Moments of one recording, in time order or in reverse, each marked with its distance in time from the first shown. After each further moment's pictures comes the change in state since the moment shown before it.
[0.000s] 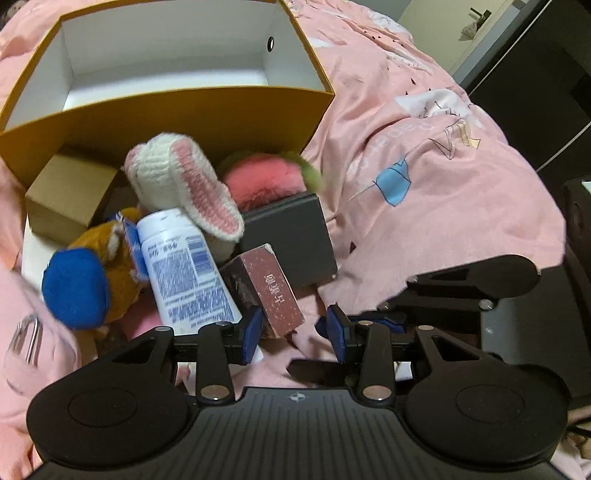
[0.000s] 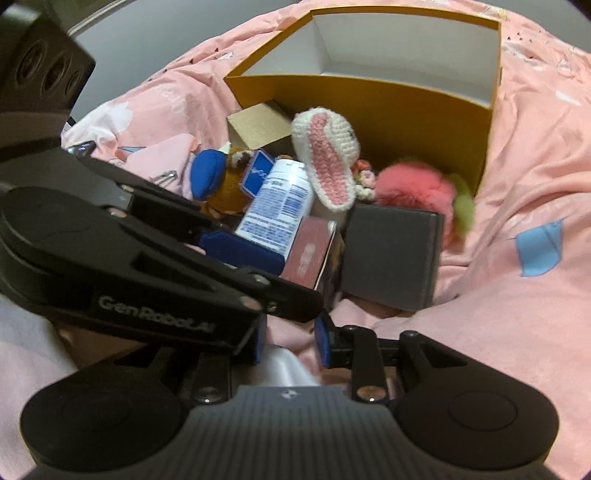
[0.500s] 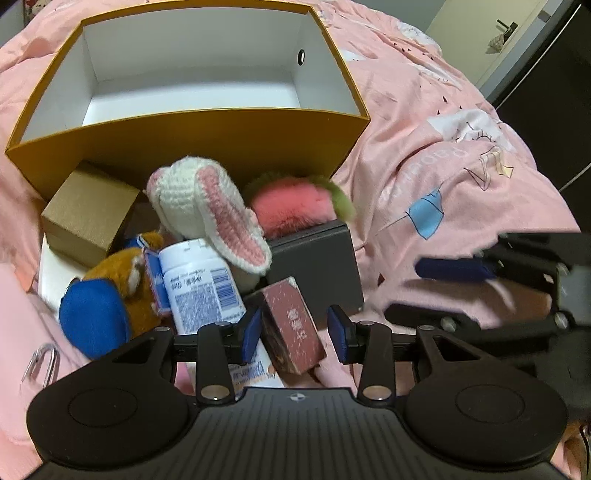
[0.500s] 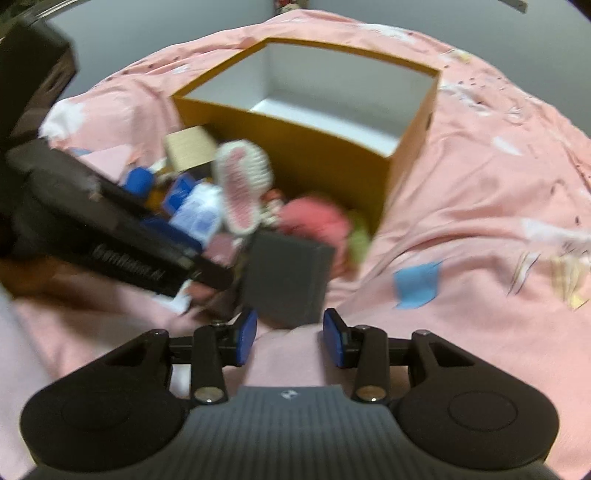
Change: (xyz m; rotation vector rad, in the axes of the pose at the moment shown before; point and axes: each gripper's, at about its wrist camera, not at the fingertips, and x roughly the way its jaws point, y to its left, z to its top) left arm 0.006 0.006 0.020 -0.054 -0.019 0.070; right arm -0.029 -0.029 0.013 -0.088 -0.062 -0.227
